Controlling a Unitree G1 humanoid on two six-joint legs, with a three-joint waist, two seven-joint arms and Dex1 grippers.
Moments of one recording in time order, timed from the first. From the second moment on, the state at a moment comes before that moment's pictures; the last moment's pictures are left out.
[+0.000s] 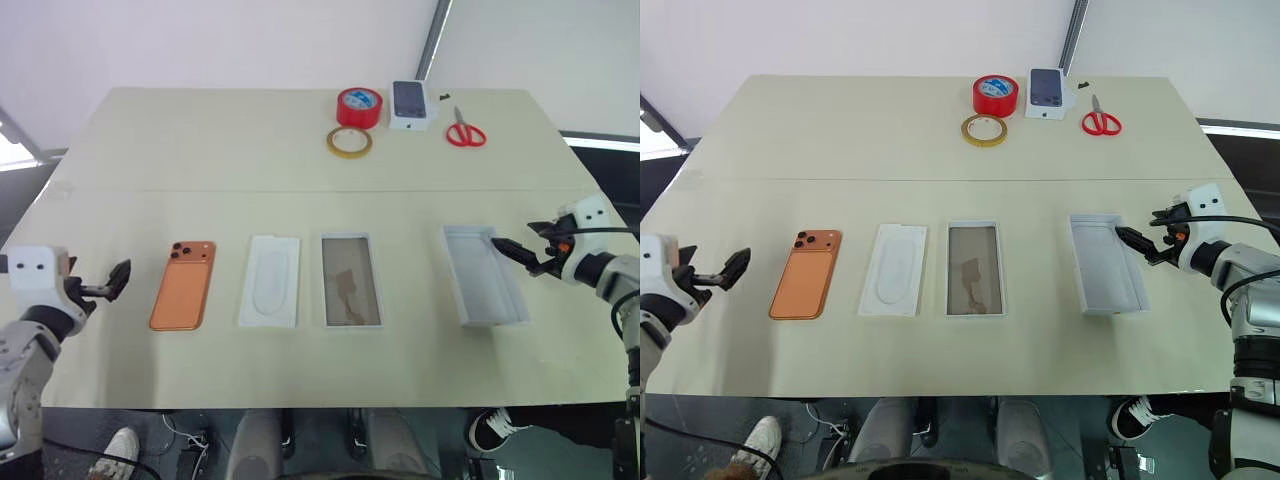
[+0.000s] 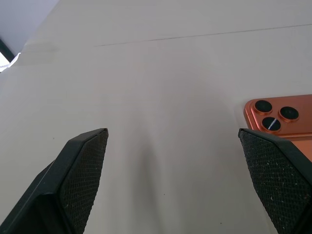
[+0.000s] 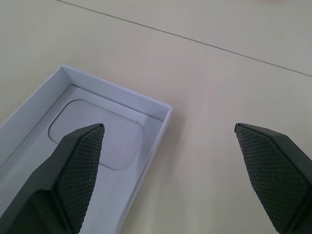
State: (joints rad) left arm 0.11 0.61 0.59 -0.32 -0.43 0.63 -0.36; right arm -0.37 -0.85 -0.29 0.37 0.32 0.40 0.82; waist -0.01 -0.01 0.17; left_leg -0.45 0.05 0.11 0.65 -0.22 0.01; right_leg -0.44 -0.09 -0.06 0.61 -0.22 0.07
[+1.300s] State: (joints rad) left arm -0.17 0.27 0.42 -0.59 -0.91 1.47 -0.06; right arm -0.34 -0.71 0.09 -0.30 0.38 0.55 0.93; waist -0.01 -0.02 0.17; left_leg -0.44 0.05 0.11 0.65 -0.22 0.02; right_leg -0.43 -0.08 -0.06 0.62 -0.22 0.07
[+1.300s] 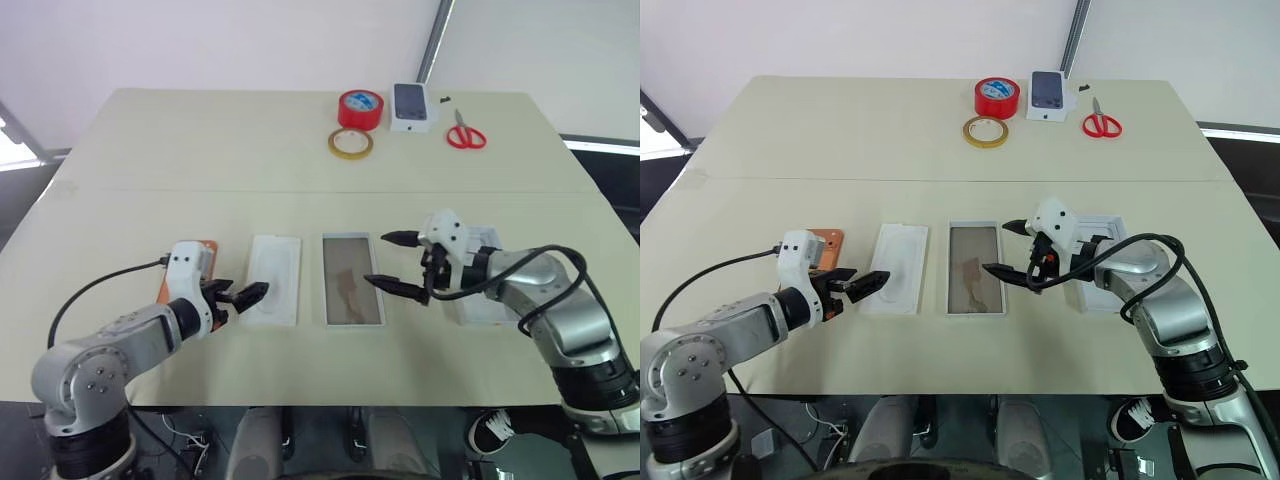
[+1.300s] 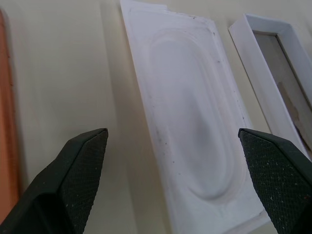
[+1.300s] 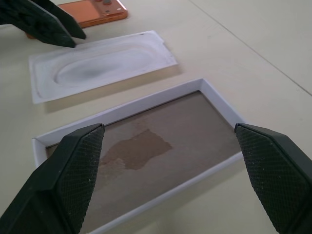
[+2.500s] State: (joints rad) left arm -0.39 0.18 0.66 -0.43 -1.02 1.43 0.04; right arm -0.48 -0.61 0.49 -0.31 0.05 0.48 1.01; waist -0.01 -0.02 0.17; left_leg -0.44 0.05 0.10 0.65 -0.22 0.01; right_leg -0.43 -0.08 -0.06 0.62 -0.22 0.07
